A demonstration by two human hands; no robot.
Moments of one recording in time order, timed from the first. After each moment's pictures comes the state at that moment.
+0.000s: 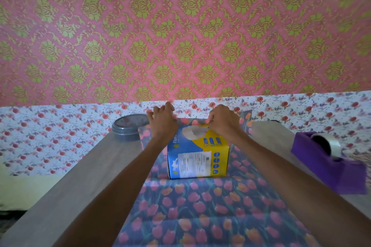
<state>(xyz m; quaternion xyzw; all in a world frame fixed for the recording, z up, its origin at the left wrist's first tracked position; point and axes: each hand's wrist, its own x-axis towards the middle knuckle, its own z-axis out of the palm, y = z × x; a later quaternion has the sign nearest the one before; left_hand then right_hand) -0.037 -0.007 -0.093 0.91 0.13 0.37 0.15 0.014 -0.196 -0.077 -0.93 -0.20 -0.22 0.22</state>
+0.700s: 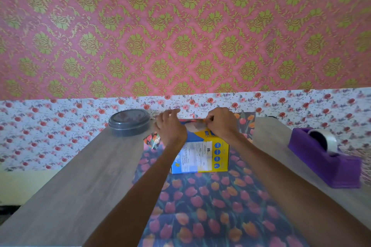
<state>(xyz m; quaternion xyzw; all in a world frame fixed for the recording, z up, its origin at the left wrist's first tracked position) -0.048 -0.053 -0.119 0.88 0.20 0.35 0.23 0.014 -0.200 -0.099 -0.92 -0.21 -0.22 0.25</state>
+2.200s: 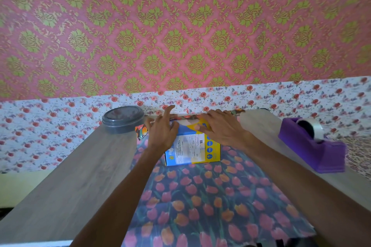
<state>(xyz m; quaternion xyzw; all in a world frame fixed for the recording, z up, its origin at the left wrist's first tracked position) -0.066 -0.028 -0.142 0.91 0.03 0.34 0.23 -0.001 -0.242 -0.119 -0.91 -0.34 -0.24 -0.01</state>
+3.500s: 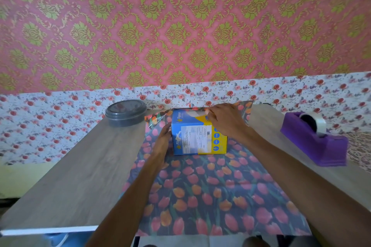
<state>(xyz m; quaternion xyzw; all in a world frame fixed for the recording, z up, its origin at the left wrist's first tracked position) -0.081 -0.035 -0.197 0.59 0.11 0.13 0.79 0.015 -0.238 -0.130 -0.92 -0.28 -0.26 0.07</state>
